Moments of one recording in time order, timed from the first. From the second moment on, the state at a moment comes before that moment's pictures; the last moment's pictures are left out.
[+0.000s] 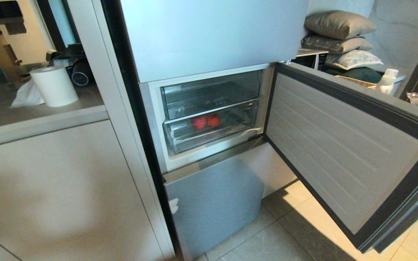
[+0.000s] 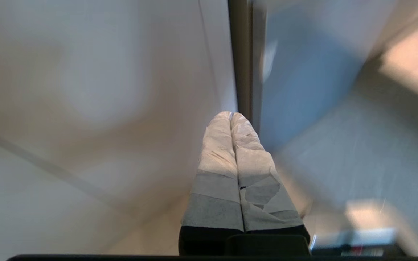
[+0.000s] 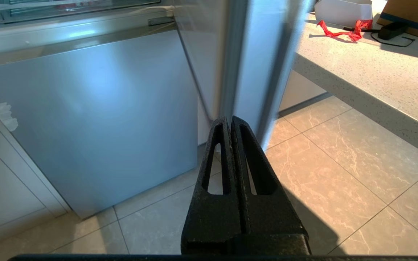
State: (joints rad) left arm -0.10 0.29 -0.05 0.04 0.15 0.14; right arm 0.00 0.00 0.00 0.00 -0.01 -0.01
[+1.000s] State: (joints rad) left arm -0.21 0.28 0.00 -0.01 -0.03 0.11; right arm 0.00 0.00 0.00 0.00 -0.01 -0.01
